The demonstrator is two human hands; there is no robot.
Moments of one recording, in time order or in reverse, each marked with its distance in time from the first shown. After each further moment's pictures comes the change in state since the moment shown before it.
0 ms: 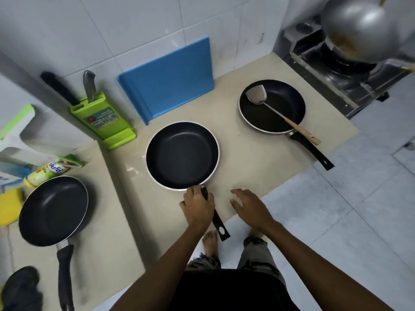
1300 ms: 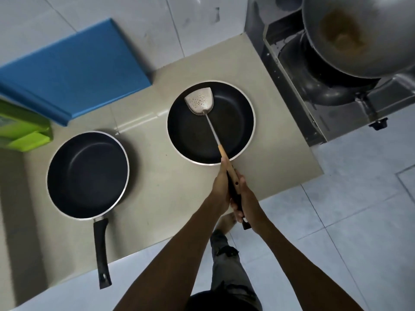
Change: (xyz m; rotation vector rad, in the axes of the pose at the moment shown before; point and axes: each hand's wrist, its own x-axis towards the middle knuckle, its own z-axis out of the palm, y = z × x) left_hand 0.110 0.378 0.216 -1.231 -0.501 -0.726; right_hand 0.142 0.237 -0.238 0.990 -0.286 0.349
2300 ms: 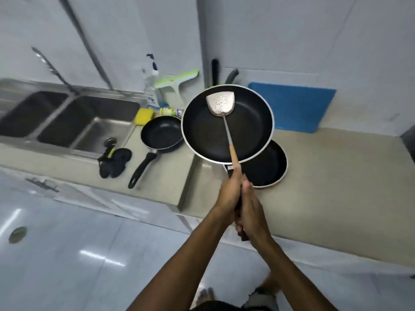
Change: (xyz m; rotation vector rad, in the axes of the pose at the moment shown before) left_hand -0.303 -0.016 -0.387 -0.266 0.208 0.629; right_hand -0.195 0.066 0.431 -0.456 -0.149 -0.332
